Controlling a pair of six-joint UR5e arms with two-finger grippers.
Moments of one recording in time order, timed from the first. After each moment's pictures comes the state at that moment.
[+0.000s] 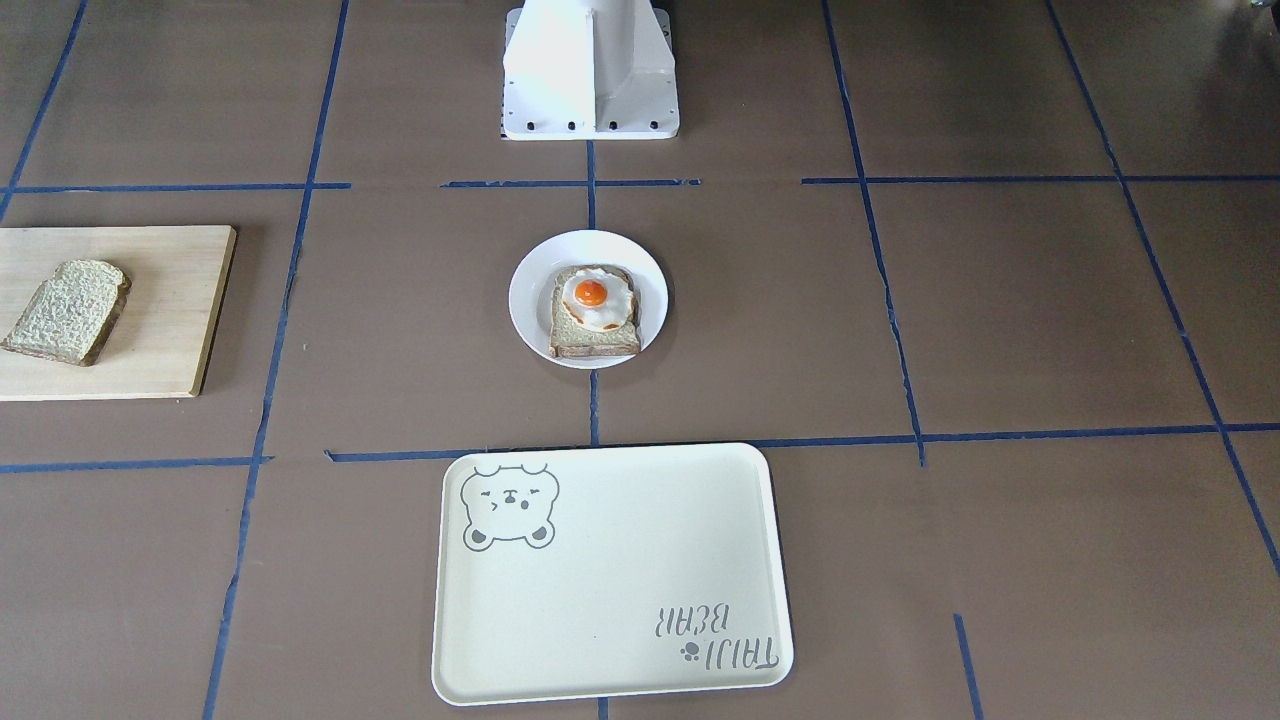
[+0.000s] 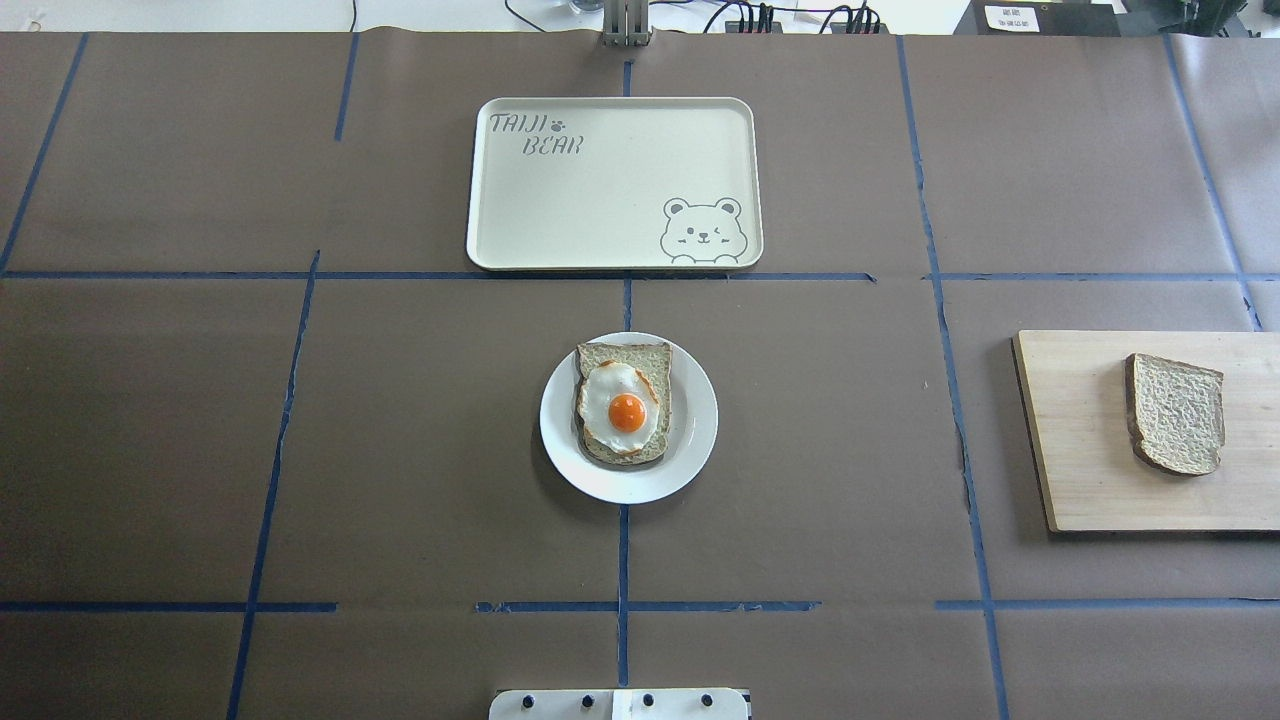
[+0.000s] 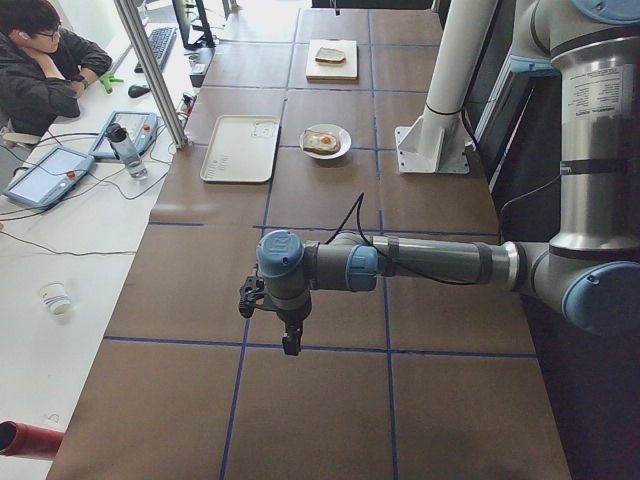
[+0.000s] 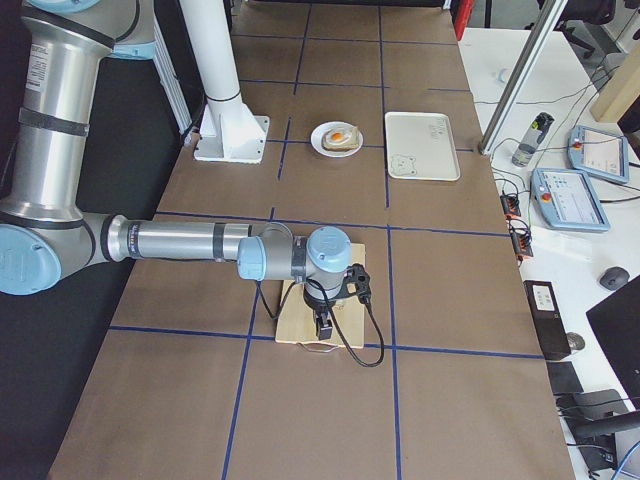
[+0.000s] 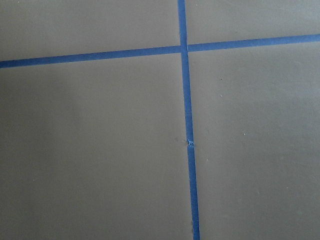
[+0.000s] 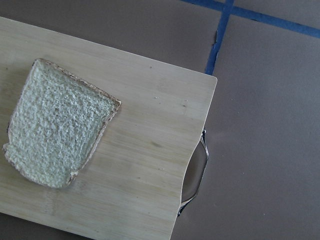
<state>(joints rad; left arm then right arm) -1.52 -1.46 -1.72 -1.52 -2.32 0.04 1.46 -1.81 1.80 -1.56 2.35 -0.17</state>
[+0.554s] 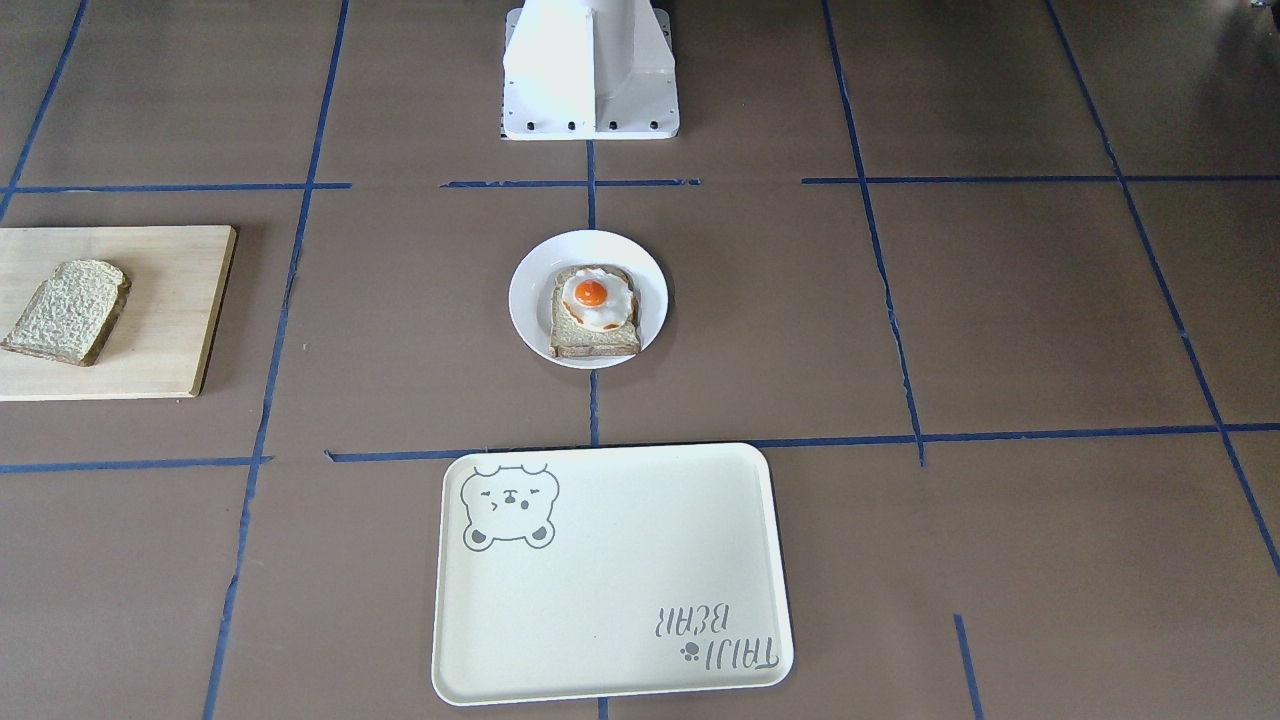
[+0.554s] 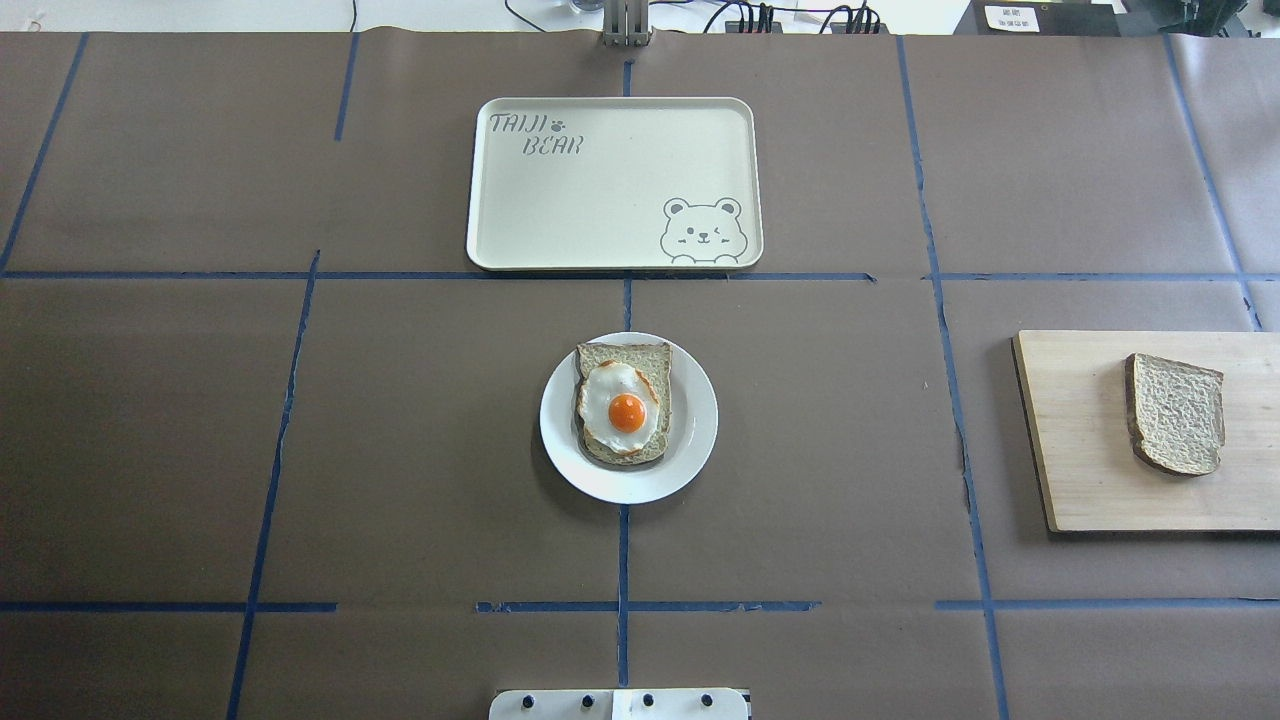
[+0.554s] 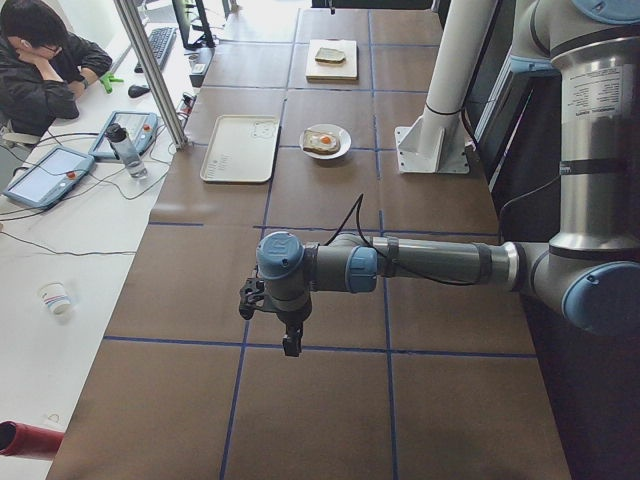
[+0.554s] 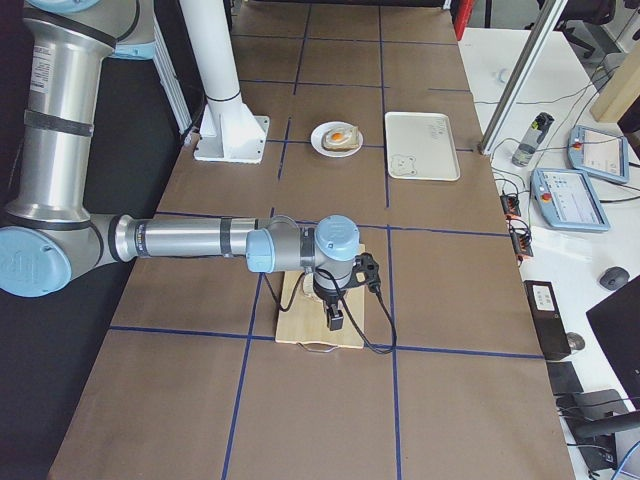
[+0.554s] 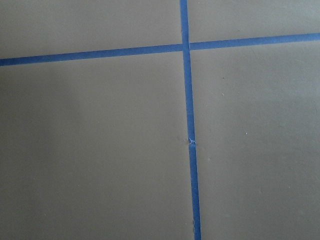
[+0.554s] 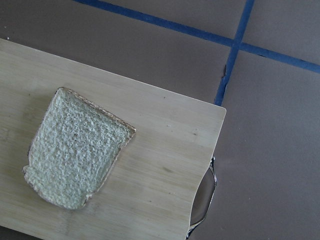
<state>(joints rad) -1.52 -1.46 -1.71 -1.52 -2.32 0.04 1.45 -1.77 1.81 -1.55 2.35 -0.14</state>
